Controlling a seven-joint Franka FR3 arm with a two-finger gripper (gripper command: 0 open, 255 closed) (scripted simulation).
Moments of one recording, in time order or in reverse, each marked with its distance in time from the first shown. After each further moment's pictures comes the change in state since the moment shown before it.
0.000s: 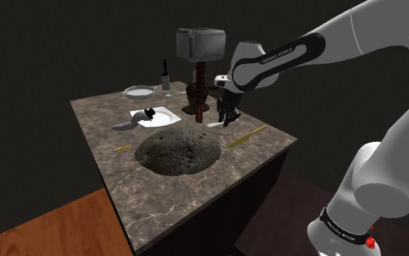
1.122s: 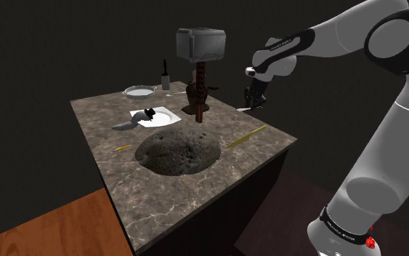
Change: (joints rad) arm -0.178 0.162 -0.248 0.207 0.101 -0.097 -0.478
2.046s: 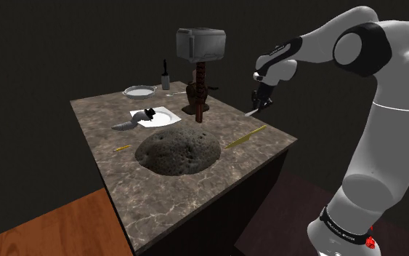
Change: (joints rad) arm -0.099 0.190 -0.054 0.134 0.125 0.003 -0.230
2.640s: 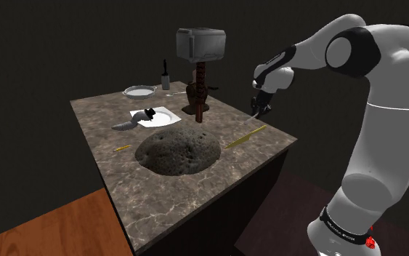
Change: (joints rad) arm -0.015 0.057 0.012 -0.041 0.051 0.096 -0.047
